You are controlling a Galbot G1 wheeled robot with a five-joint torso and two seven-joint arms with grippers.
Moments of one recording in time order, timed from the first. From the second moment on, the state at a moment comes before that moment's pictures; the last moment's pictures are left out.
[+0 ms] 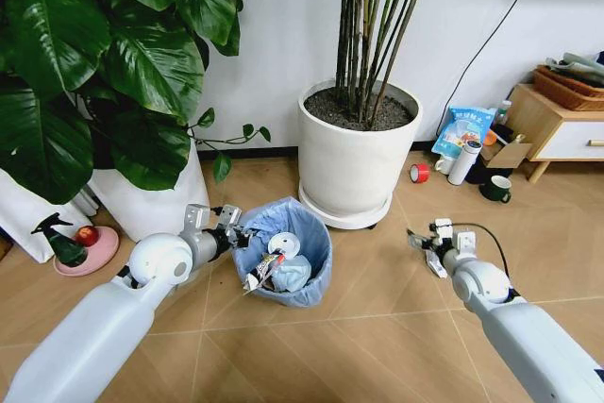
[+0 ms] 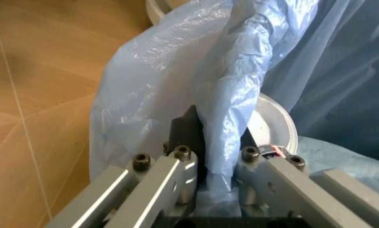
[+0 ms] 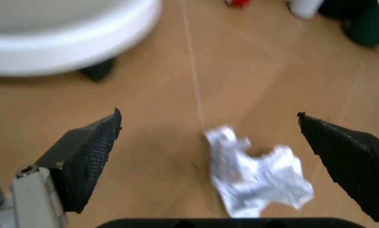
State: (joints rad) left arm 0.86 -0.87 -0.10 -1.85 -0.89 0.73 -0.05; right arm -0.94 0.97 0.26 1.24 0.57 -0.28 0.12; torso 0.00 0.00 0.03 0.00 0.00
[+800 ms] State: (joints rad) left arm 0.87 -0.87 -0.10 -1.83 -0.88 0.73 -0.04; right arm -0.69 1.15 0.31 0.71 0.47 -0.21 0.02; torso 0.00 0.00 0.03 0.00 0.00
